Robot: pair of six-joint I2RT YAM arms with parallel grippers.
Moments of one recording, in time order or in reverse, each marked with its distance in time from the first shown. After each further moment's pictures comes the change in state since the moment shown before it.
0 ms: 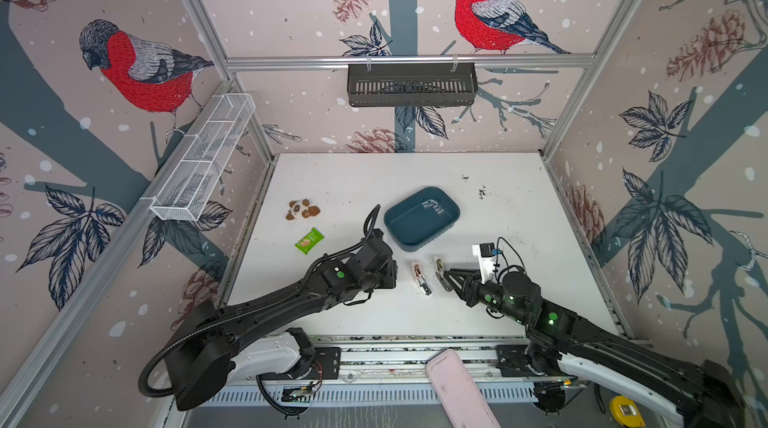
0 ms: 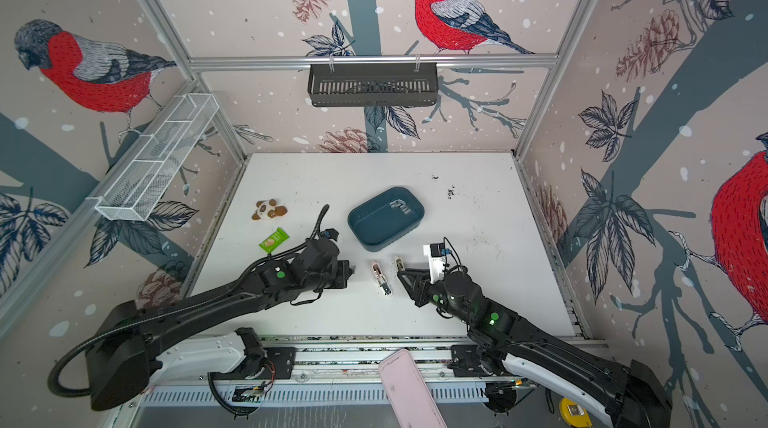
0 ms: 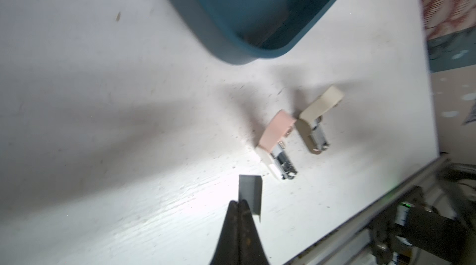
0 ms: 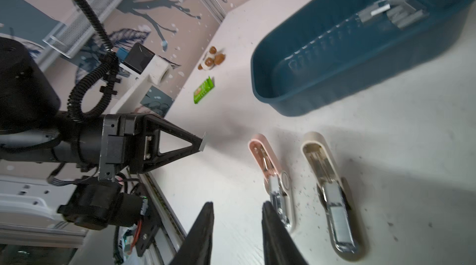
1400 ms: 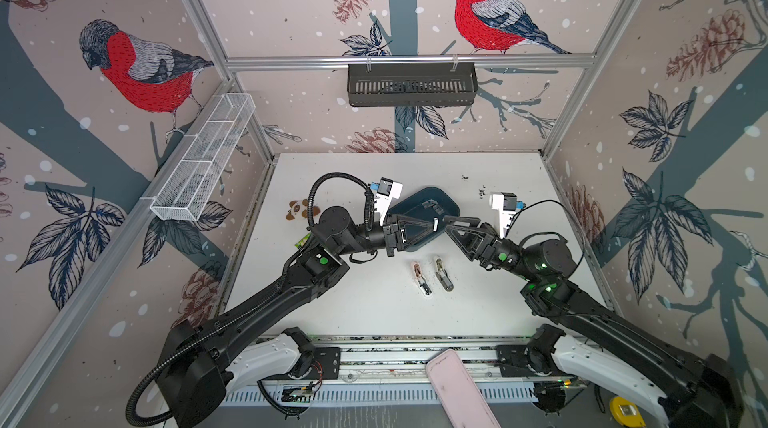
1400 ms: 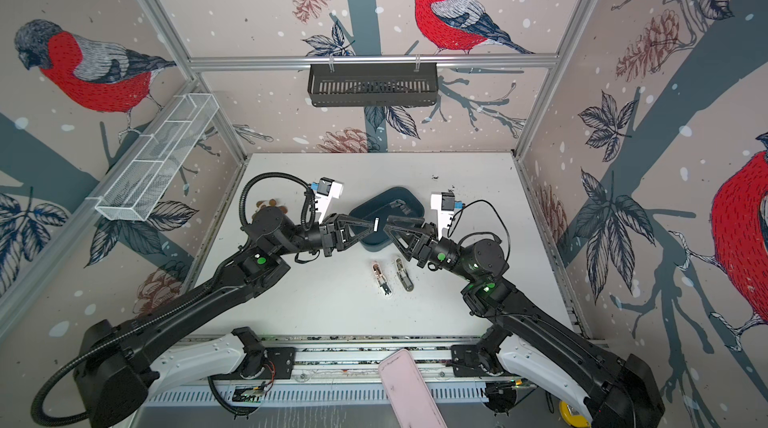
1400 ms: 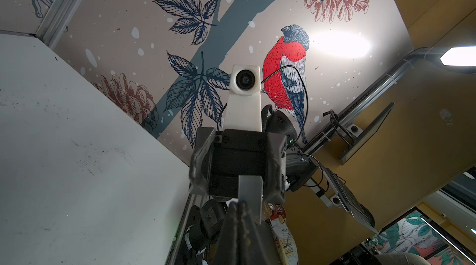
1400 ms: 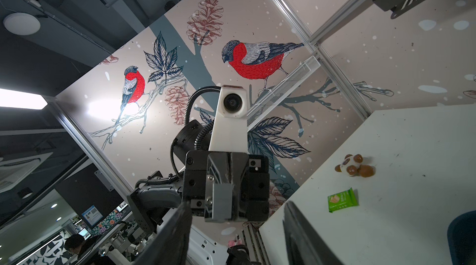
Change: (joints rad) left arm 0.131 -0.023 0.118 0.868 0.743 -0.103; right arm -0.183 0.248 0.328 0.539 -0.426 0.141
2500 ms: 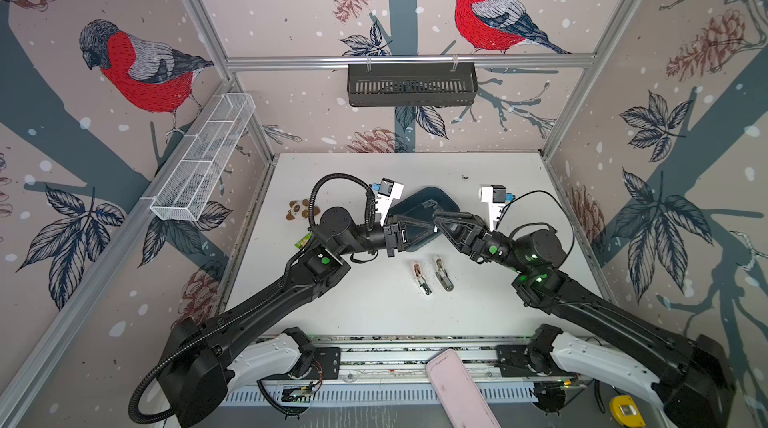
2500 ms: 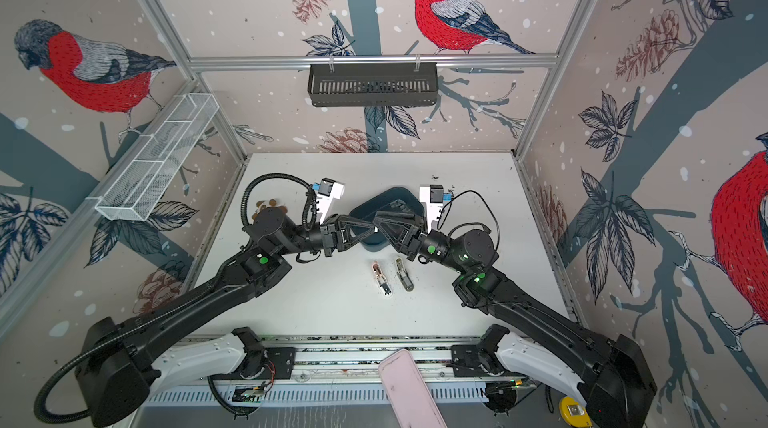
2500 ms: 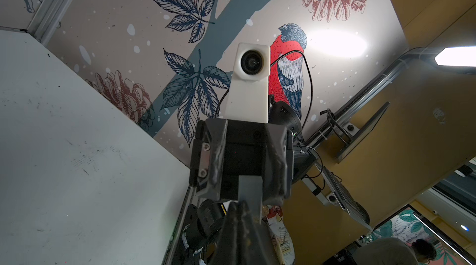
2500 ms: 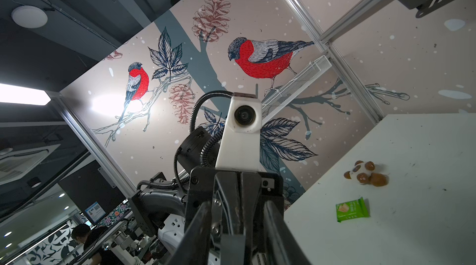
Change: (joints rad) left arm 0.000 0.013 -0.010 0.031 0.015 -0.021; right arm 0.046 0.102 0.079 0.027 0.005 -0.023
